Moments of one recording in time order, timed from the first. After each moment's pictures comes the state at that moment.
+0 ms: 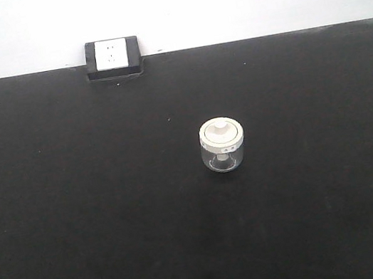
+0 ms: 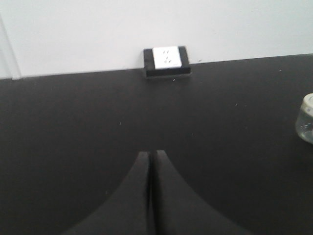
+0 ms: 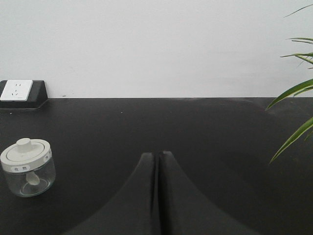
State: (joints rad) left arm -0.10 0.27 -0.27 0.11 0.28 -0.09; right arm 0.01 0.16 -0.25 -0.29 0.26 0.24
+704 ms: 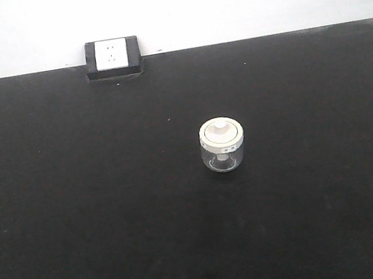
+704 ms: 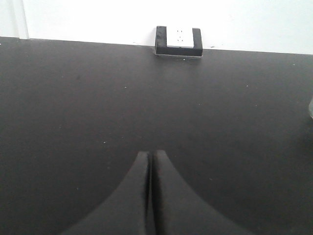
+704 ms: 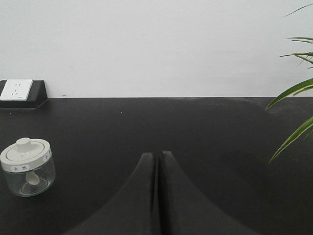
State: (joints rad) left arm -0.04 -0.01 0.03 0.01 0.24 -0.09; right arm 0.01 0.16 -0.25 -0.29 0.26 0.24
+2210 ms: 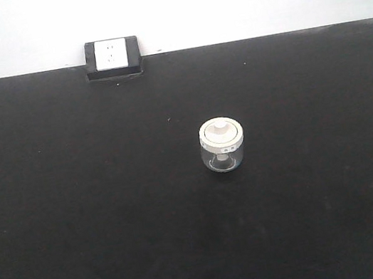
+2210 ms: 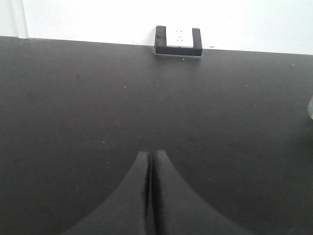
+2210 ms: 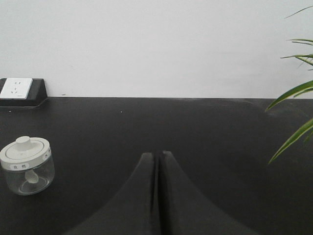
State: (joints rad) left arm -0.04 -0.01 0.03 0.01 0.24 -0.09; right arm 0.01 0.16 -0.24 -0.26 0.24 0.20
